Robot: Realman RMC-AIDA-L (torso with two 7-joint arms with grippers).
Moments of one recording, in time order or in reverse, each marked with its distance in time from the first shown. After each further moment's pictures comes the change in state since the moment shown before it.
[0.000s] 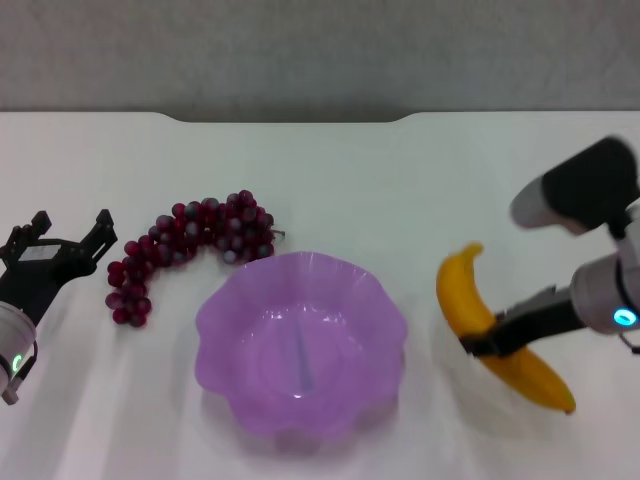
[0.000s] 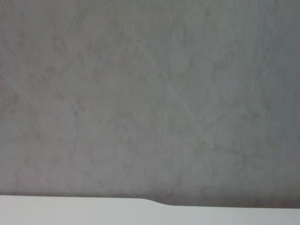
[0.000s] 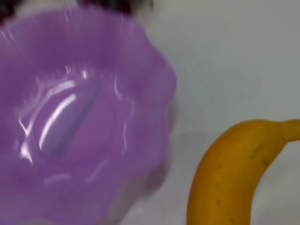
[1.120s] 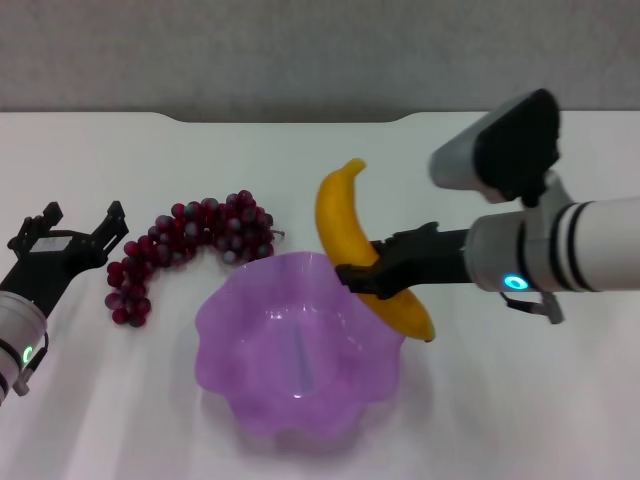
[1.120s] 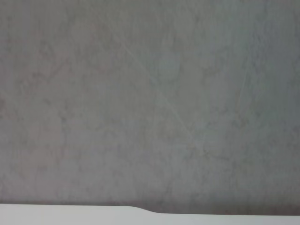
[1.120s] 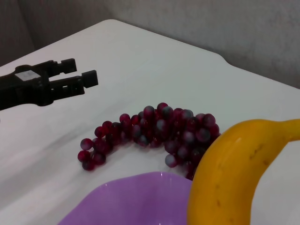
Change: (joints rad) left arm -0.014 -0.004 0.004 0.009 0.000 0.000 0.001; right arm 0.040 0.005 -0.180 -0.039 0.333 -0.386 -0.167
